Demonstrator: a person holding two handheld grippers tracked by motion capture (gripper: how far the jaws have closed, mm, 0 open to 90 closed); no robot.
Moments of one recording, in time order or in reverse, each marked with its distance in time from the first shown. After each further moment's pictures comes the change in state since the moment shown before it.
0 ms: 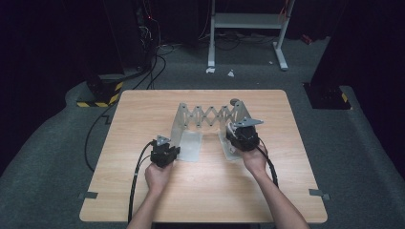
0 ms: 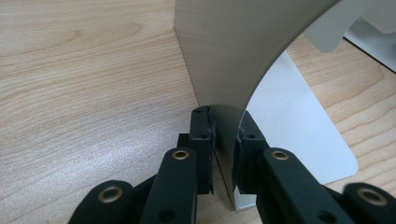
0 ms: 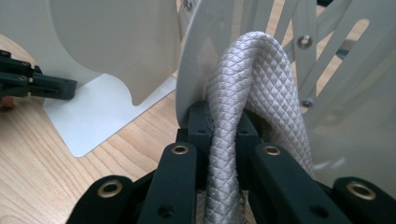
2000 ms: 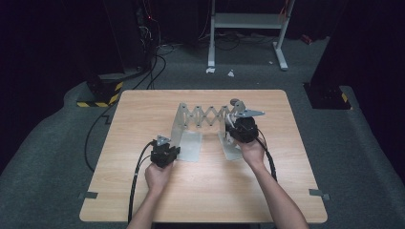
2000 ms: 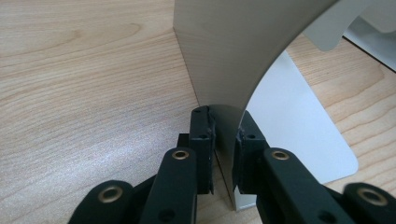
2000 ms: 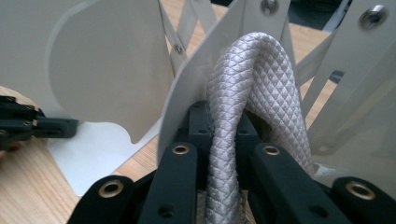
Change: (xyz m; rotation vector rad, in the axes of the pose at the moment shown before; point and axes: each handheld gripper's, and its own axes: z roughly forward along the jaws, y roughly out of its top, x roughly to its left) left arm 0.000 0.000 0.000 0.001 0.001 0.004; right arm -0.008 0.024 0.003 -0.052 0.006 0.054
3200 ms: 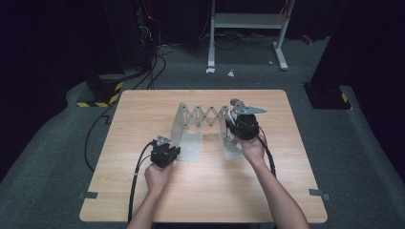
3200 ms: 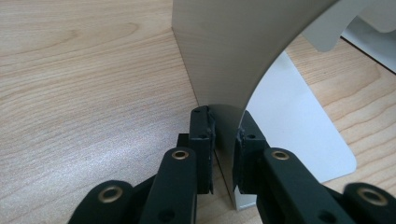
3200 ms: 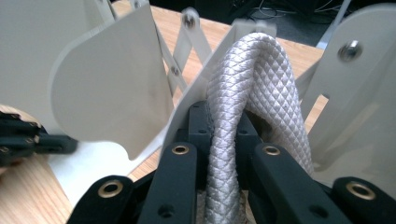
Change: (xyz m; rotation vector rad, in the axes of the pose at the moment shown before) left arm 0.000 0.000 0.000 0.000 -0.009 0.001; right arm -0.004 0.011 -0.004 -0.044 0.002 0.002
